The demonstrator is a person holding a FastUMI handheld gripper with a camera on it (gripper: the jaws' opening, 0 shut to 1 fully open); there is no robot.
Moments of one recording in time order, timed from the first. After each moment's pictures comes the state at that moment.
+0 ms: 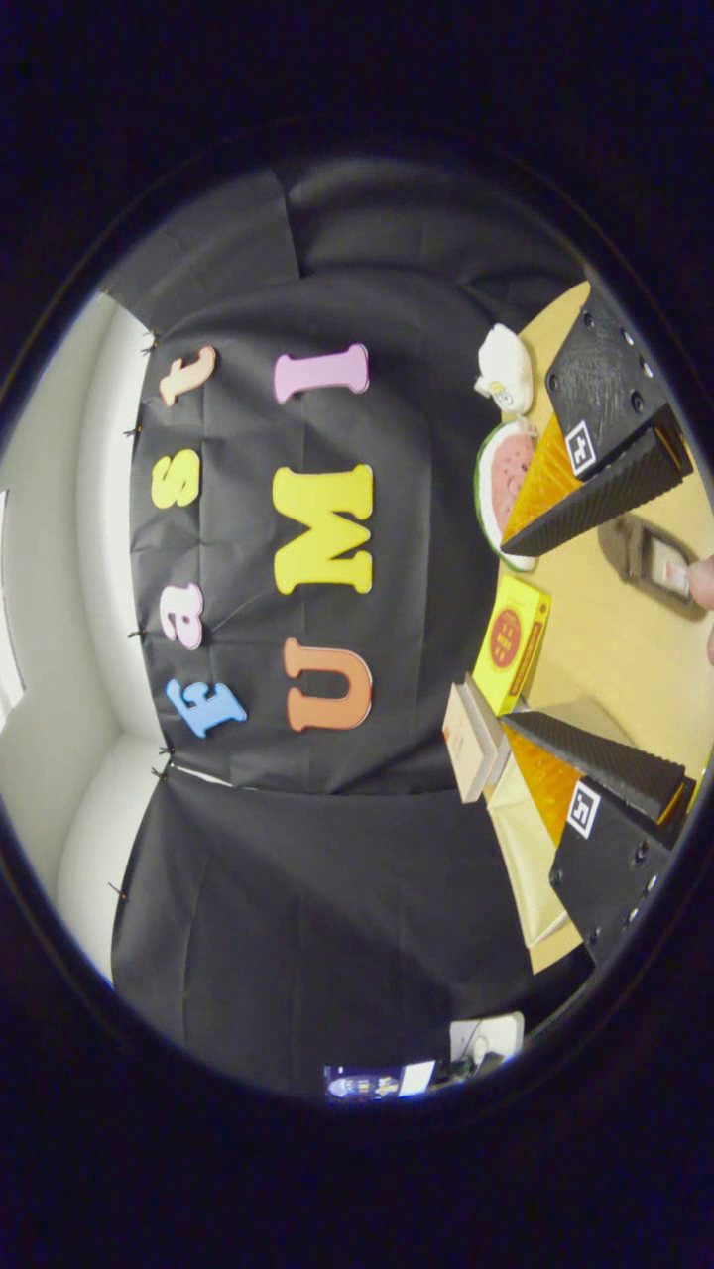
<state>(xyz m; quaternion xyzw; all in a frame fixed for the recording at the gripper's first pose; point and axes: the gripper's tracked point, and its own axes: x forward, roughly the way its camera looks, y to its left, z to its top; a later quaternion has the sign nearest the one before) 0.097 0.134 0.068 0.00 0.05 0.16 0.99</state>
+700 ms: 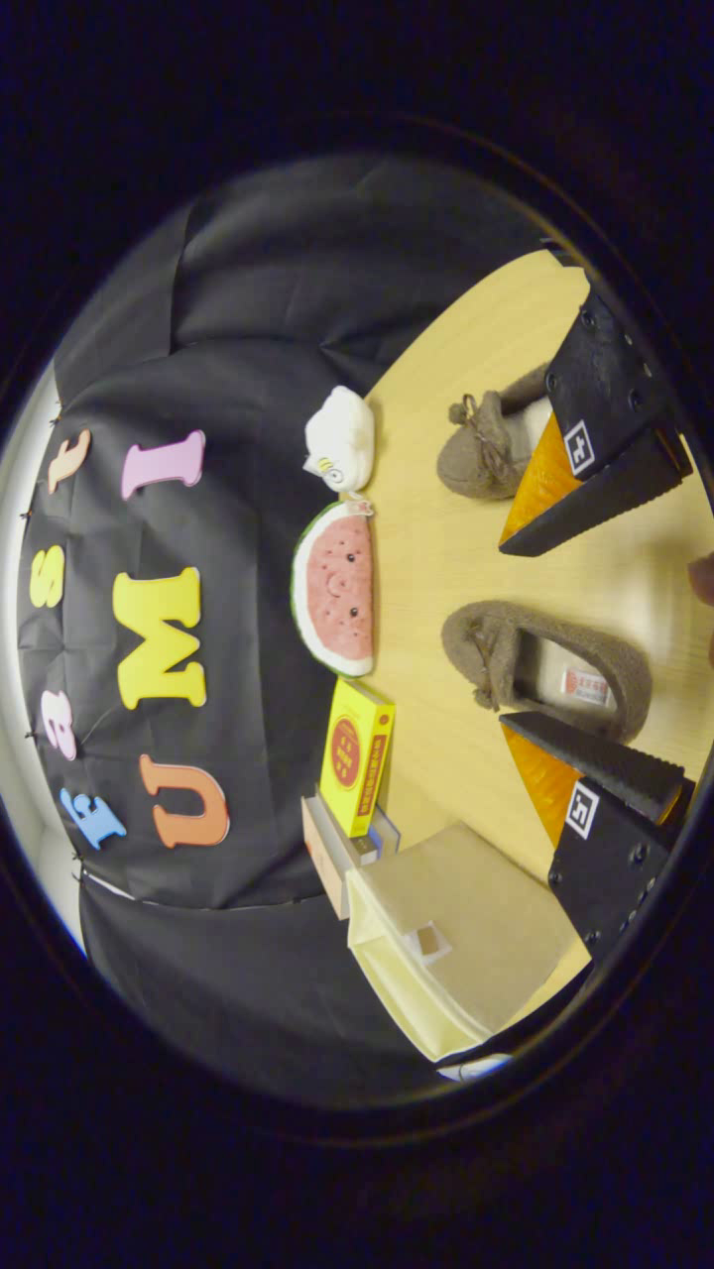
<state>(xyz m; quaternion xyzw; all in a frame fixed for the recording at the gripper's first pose) 0.122 0.060 -0.120 0.03 0.28 0.05 0.96</state>
